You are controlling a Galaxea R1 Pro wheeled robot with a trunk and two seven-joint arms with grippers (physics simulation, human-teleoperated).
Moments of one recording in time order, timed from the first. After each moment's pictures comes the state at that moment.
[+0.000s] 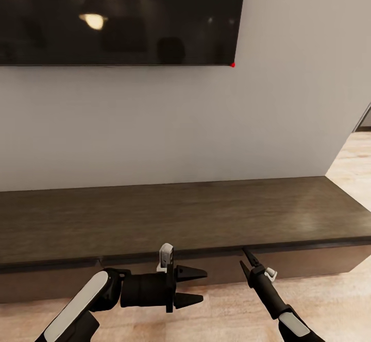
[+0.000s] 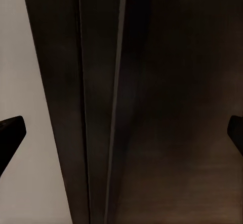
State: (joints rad) left arm -0.31 0.21 -0.53 -1.55 1.97 1.00 0.18; right arm -0.50 -0.11 0.08 -0.25 -1.34 0.20 1.03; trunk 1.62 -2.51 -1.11
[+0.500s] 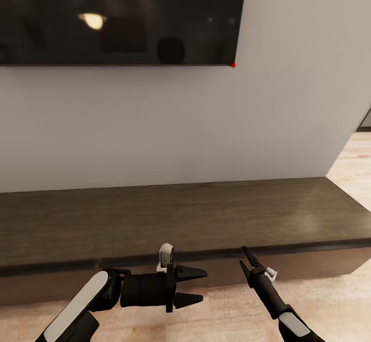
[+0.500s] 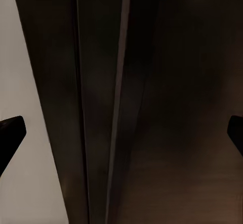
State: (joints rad) left arm -0.31 0.21 -0.53 -1.55 1.97 1.00 0.18; right arm -0.50 -0.11 0.08 -0.25 -1.34 0.20 1.03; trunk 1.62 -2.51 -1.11
